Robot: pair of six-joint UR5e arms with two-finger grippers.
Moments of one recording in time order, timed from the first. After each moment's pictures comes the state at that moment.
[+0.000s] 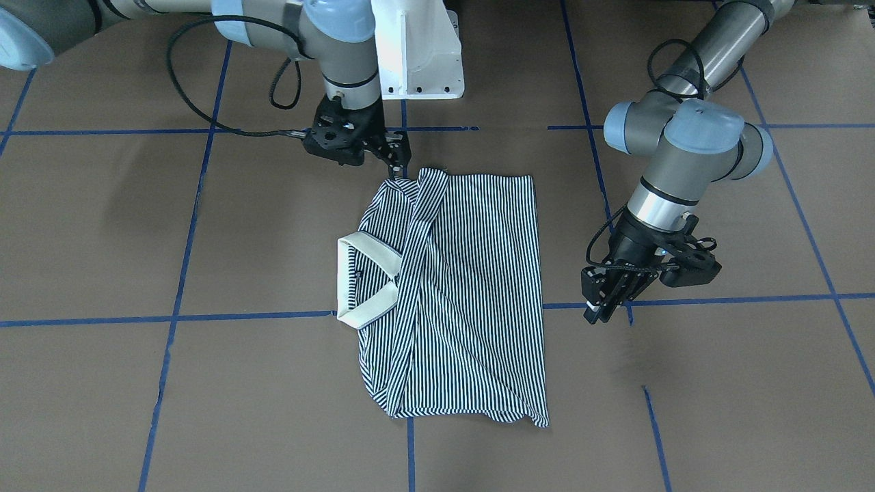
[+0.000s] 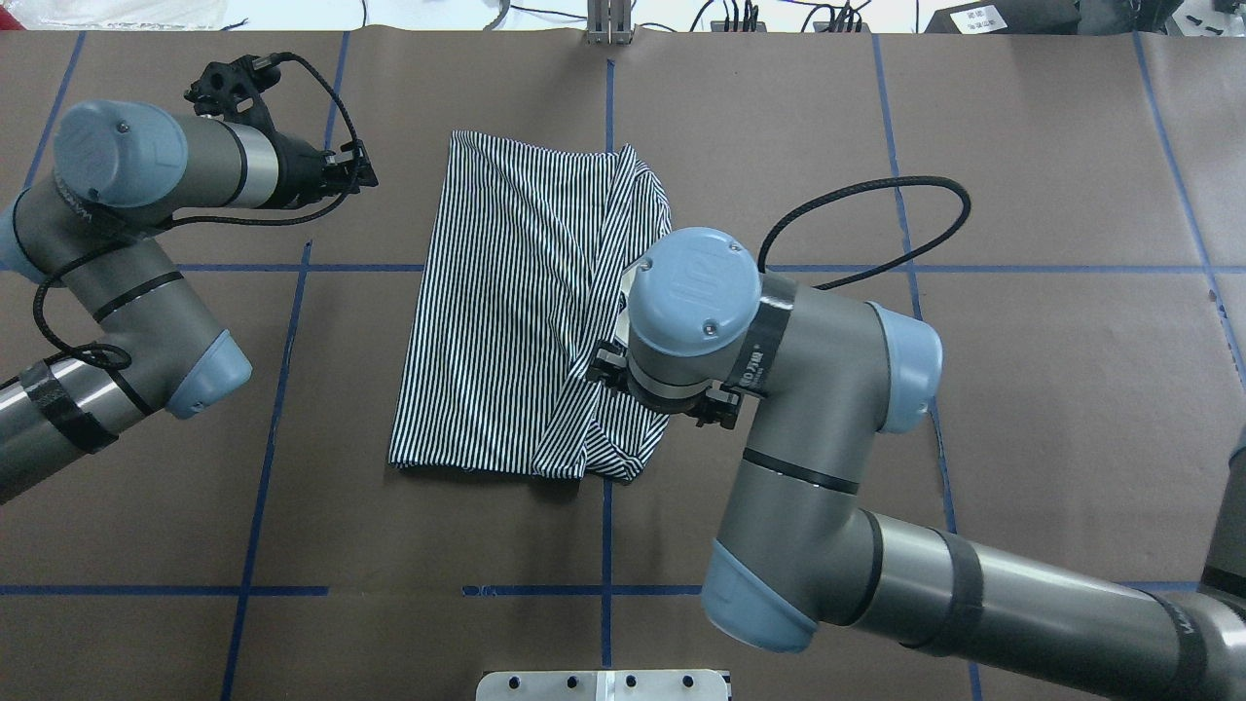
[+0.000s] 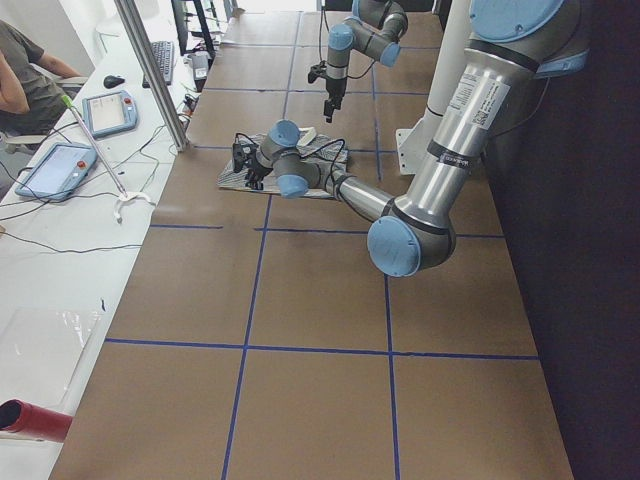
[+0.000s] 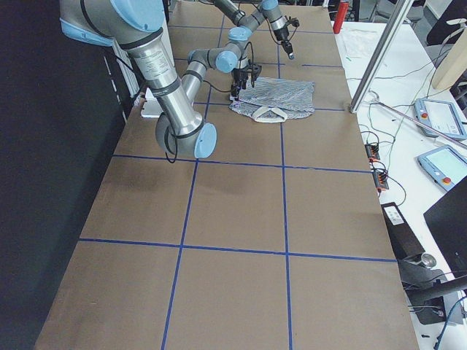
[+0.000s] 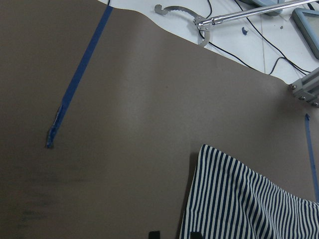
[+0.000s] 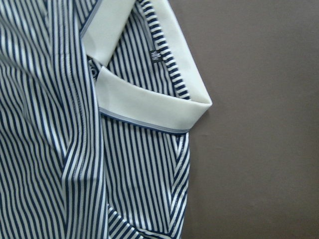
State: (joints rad) left arm -0.83 -2.00 -1.49 -2.36 -1.79 -1.40; right arm 0.44 -0.81 1.73 -1.75 1.82 1.55
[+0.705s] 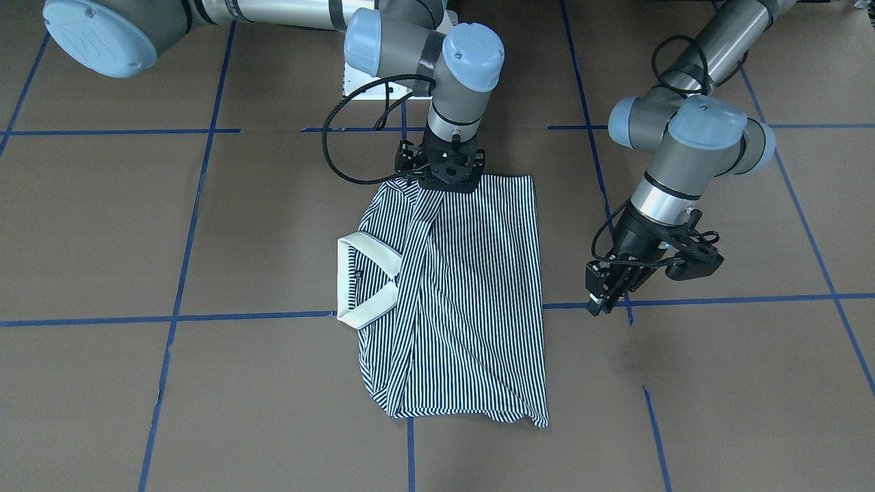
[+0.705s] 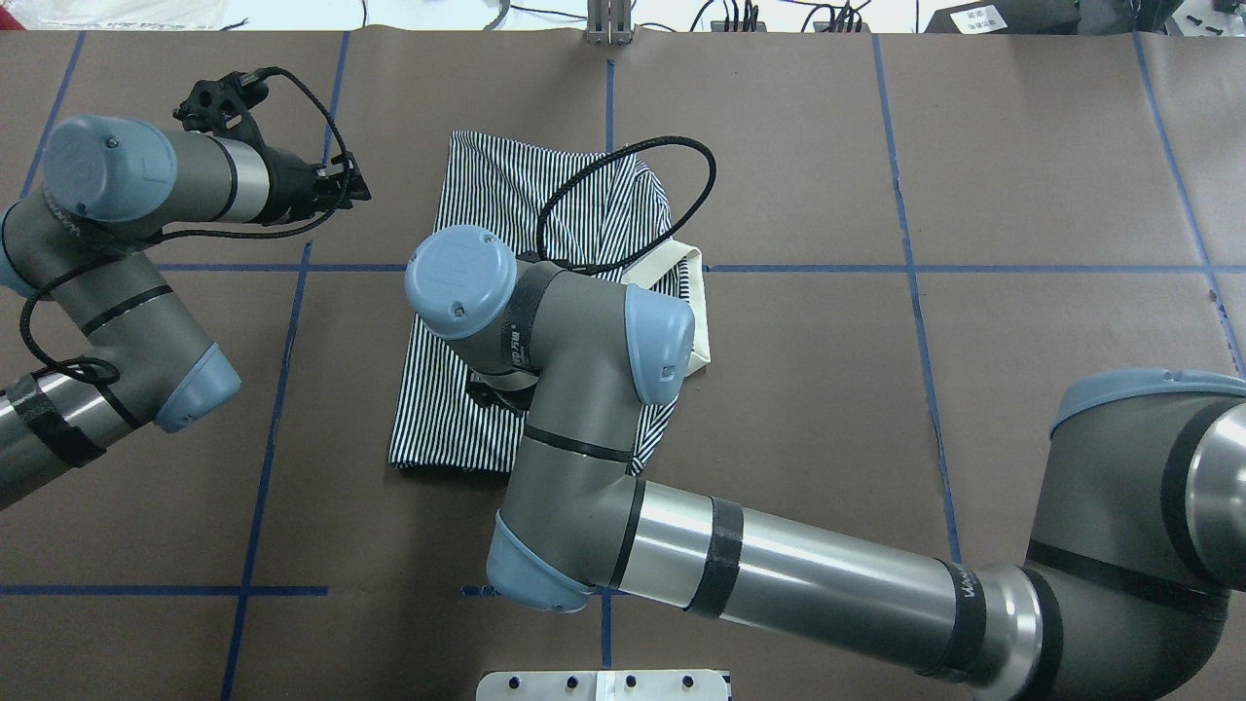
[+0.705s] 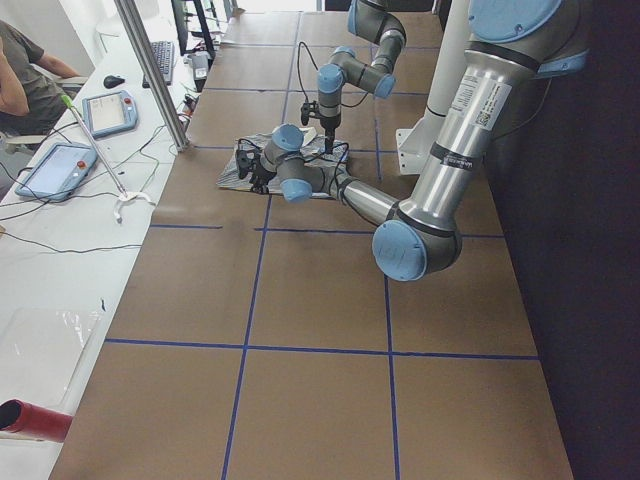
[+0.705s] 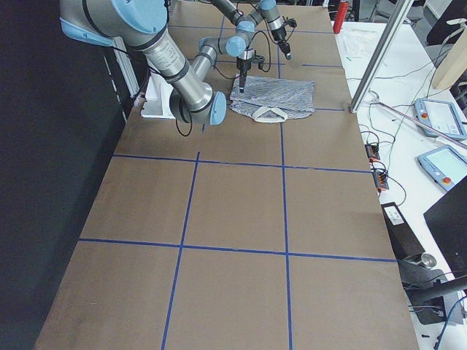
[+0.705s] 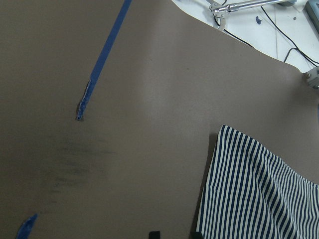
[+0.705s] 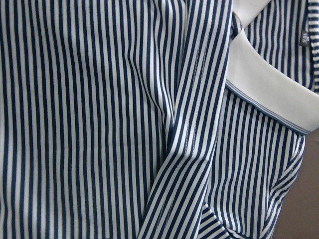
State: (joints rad) left arm -0.83 -1.98 -1.50 -2.36 -1.79 -1.46; right arm 0.40 -0.51 1.32 -1.82 1.82 1.28
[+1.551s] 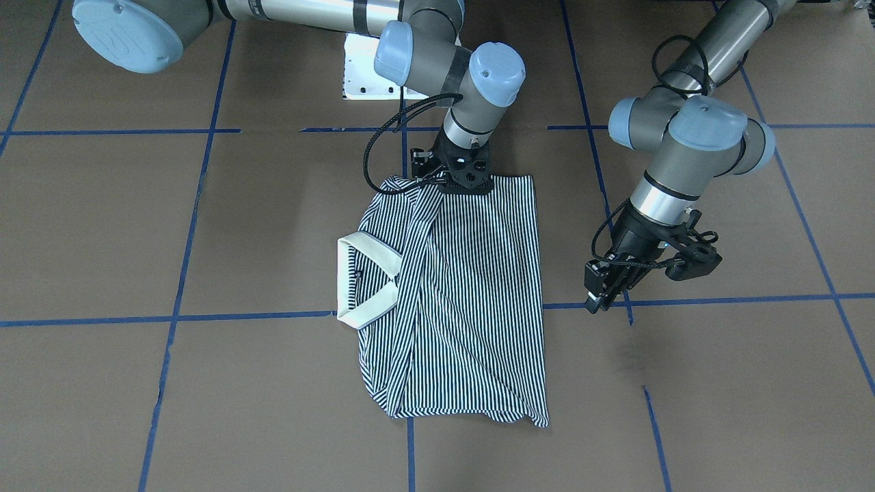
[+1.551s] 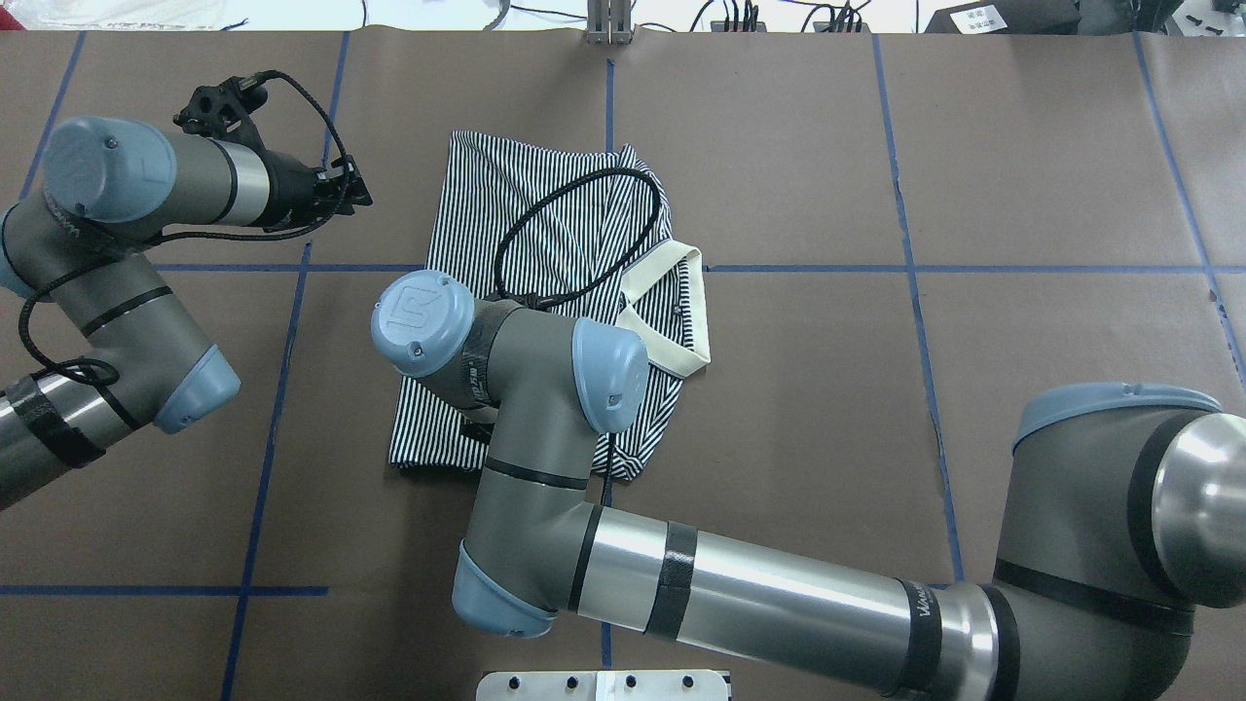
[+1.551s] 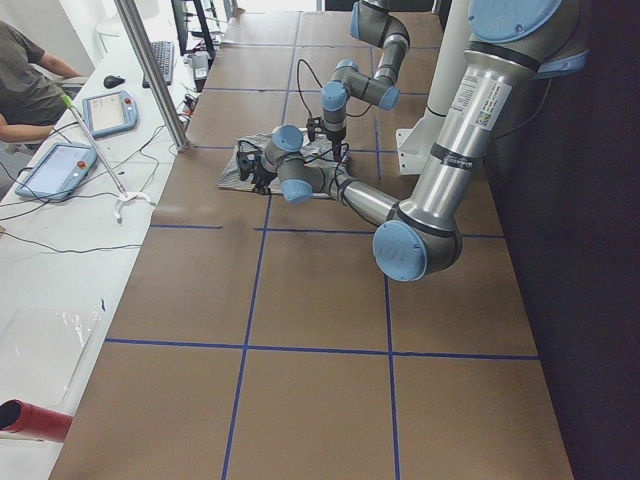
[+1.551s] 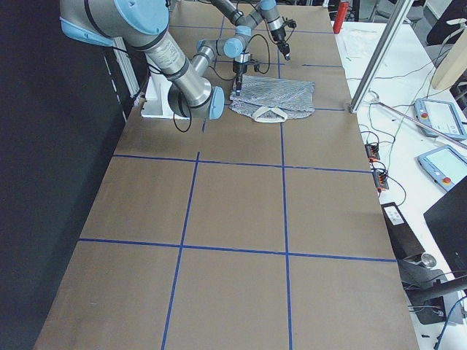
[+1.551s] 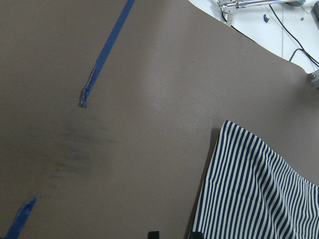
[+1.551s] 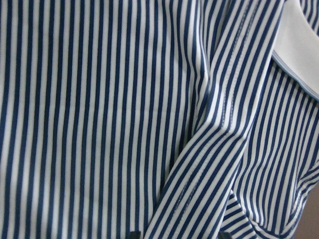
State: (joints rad) left arm -0.83 -1.98 -1.50 -2.36 -1.81 -1.49; right arm 0.36 -0.47 1.23 -1.82 1.80 1.20
